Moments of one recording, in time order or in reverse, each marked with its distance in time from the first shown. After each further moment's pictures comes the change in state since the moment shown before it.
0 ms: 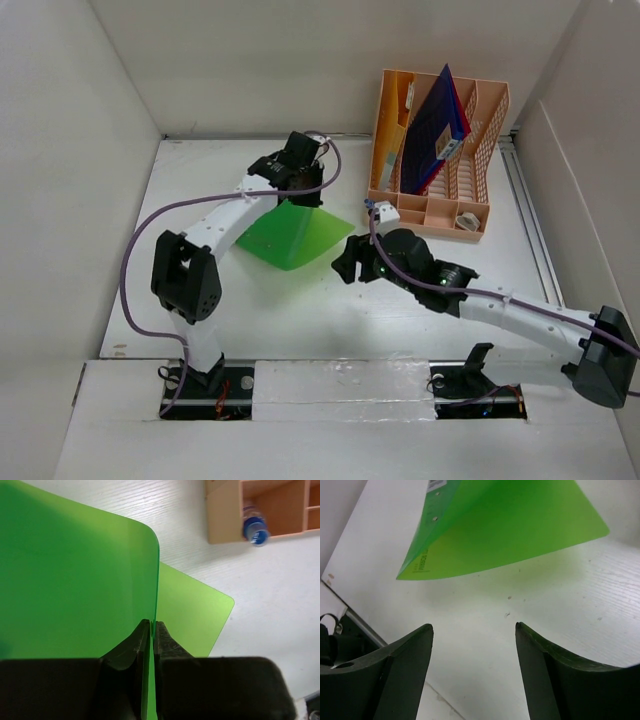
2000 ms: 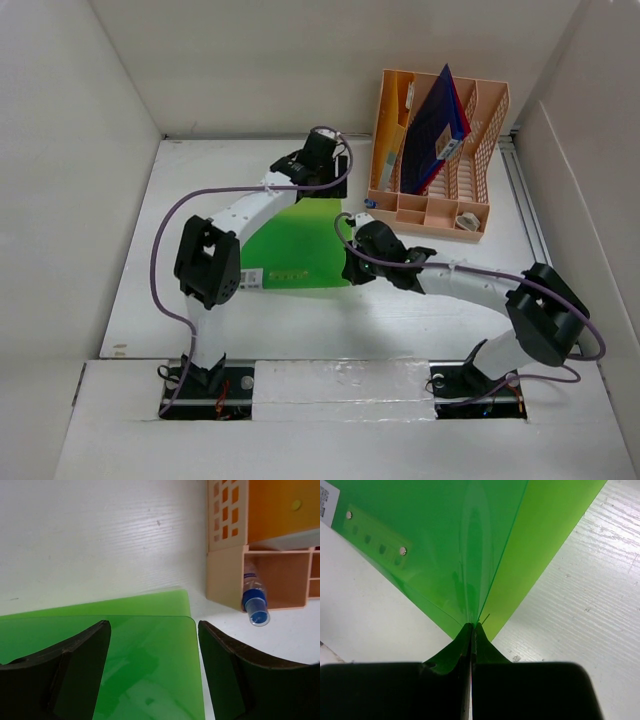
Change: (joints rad) left arm -0.019 0.141 0.067 0.180 -0.103 -0.116; right arm -0.124 0.351 0.039 -0.024 -0.187 -0.098
